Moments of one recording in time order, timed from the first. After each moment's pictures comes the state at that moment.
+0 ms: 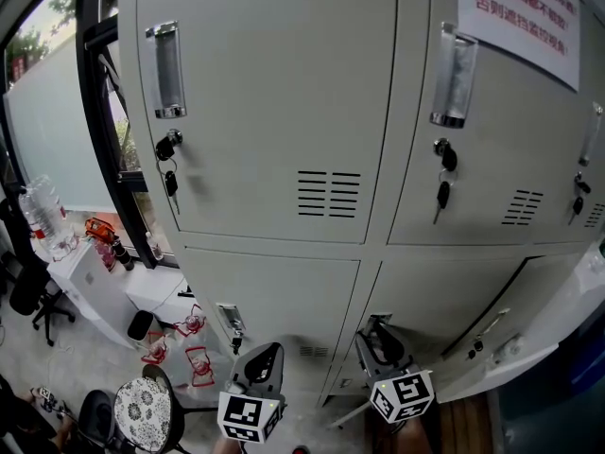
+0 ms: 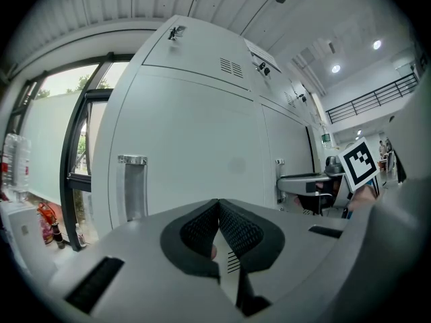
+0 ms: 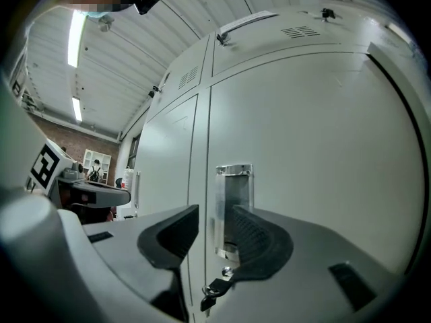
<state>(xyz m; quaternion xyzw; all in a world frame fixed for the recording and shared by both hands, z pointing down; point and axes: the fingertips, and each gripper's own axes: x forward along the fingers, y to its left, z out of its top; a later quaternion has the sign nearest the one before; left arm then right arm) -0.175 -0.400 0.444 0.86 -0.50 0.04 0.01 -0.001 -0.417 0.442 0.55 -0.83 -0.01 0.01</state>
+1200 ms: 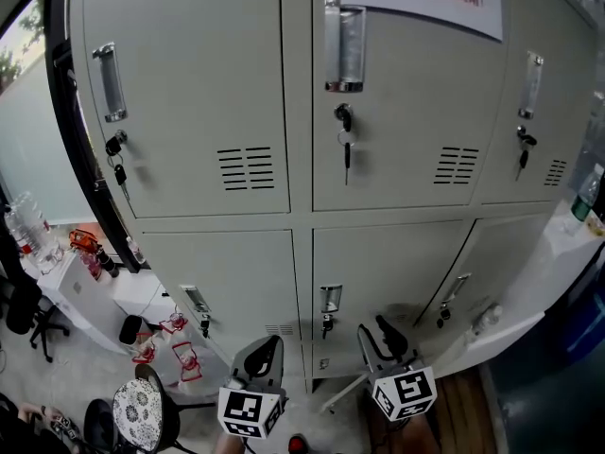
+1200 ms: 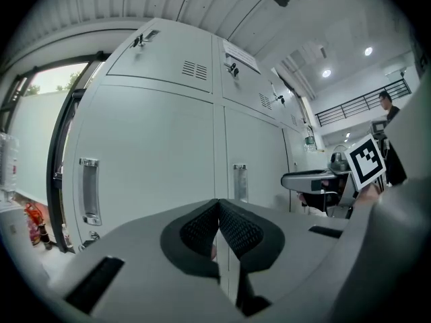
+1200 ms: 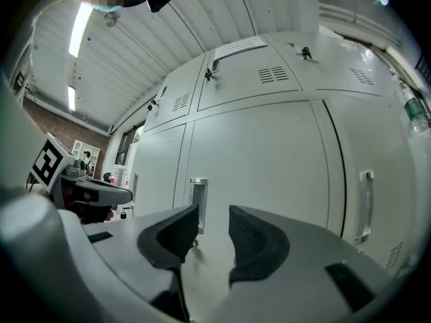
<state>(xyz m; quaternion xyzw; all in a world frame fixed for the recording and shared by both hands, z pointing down) -0.097 -0.350 0.440 0.89 -0.45 0.04 0.01 0.077 -0.343 0.430 0.60 -0.80 -0.03 0.02</state>
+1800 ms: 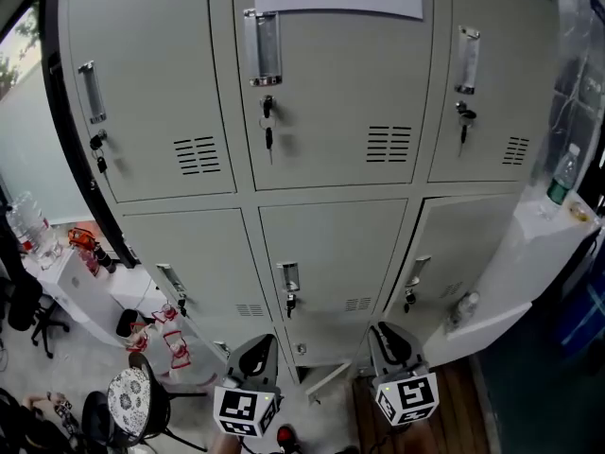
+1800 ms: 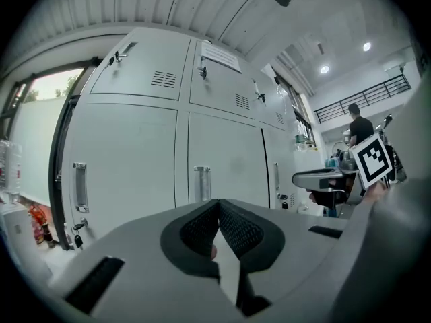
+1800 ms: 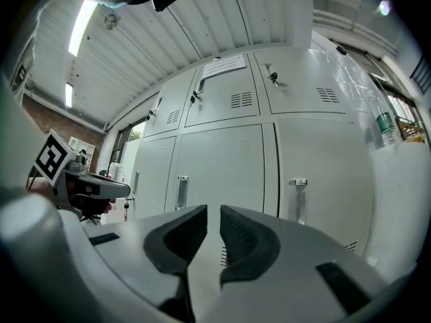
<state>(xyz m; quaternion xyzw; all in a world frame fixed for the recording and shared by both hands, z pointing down) -0.036 -0.284 0.437 0.88 -0.46 0.06 0.01 0.160 -0.260 0.434 0.62 -0.78 -0.03 0.02</state>
